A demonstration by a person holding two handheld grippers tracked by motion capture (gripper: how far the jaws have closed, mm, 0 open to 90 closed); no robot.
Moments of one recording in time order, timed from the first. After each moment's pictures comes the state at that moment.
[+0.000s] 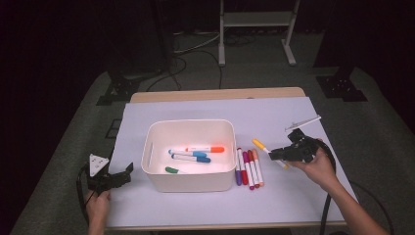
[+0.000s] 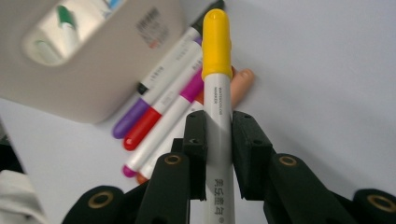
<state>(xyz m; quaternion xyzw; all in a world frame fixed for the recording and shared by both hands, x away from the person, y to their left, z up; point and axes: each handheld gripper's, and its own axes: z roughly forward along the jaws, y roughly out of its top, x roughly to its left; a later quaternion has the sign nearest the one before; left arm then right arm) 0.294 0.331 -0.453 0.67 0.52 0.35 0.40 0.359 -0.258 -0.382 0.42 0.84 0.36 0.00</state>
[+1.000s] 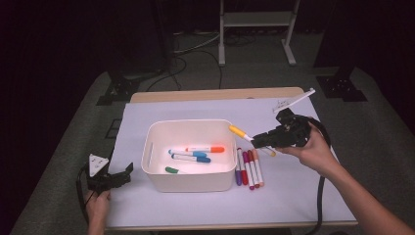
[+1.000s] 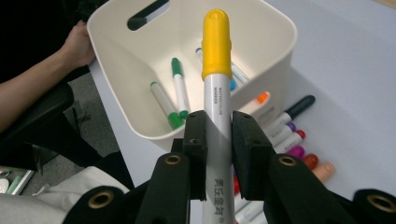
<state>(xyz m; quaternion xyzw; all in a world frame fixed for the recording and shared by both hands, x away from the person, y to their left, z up) 0.293 0.332 -0.452 0.67 0.52 0.35 0.40 0.339 -0.201 -0.276 0.30 0.86 0.41 -0.02</state>
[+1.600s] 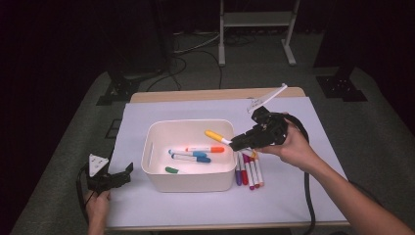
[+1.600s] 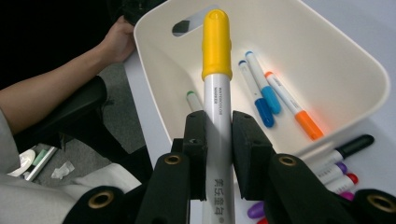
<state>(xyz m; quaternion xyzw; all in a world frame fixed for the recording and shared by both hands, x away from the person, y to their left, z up) 0.293 0.332 -0.453 0.67 0.52 0.35 0.40 0.339 -0.146 -0.261 0.24 0.88 0.40 -0.06</state>
